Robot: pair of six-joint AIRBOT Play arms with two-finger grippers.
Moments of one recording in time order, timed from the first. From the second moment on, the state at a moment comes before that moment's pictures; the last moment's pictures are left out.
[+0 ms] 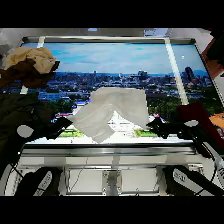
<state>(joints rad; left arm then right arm) 0.10 -0.73 0.39 1.01 -0.86 -1.73 -0.21 -1.13 0.39 -0.59 0.86 1.37</state>
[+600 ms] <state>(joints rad) 0.10 -0.73 0.36 0.99 -0.85 -1.72 -0.12 -1.14 0.42 -0.39 0.72 1.28</state>
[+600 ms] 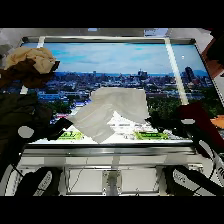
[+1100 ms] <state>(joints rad) 0.04 -0.82 0.29 0.74 -0.67 -1.50 -0.12 -1.13 0.50 -0.34 0.76 1.26</state>
